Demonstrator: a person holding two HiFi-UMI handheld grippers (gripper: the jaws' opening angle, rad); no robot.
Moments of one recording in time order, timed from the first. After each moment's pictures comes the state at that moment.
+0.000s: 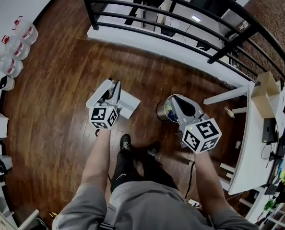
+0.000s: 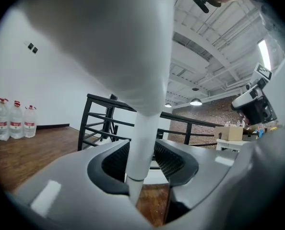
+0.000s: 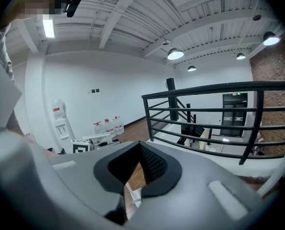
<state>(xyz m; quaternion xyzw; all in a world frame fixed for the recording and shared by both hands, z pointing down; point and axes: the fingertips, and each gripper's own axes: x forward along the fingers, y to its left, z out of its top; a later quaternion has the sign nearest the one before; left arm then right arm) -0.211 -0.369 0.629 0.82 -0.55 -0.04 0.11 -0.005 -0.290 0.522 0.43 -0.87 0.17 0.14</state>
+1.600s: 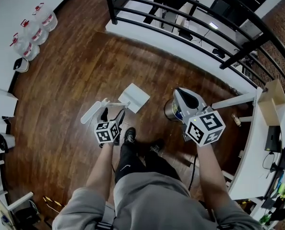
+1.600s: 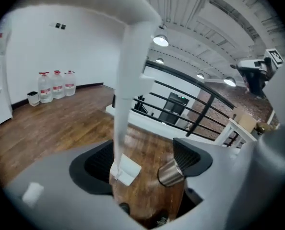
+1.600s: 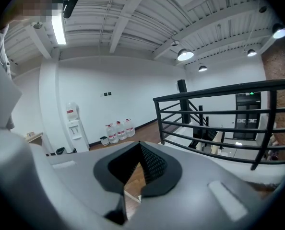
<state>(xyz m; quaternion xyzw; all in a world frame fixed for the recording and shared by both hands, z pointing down) -0.255 -0.184 0.764 0.69 -0.62 0.12 0.34 -0.025 -0.262 0.501 0.37 -0.91 0.16 0.12</state>
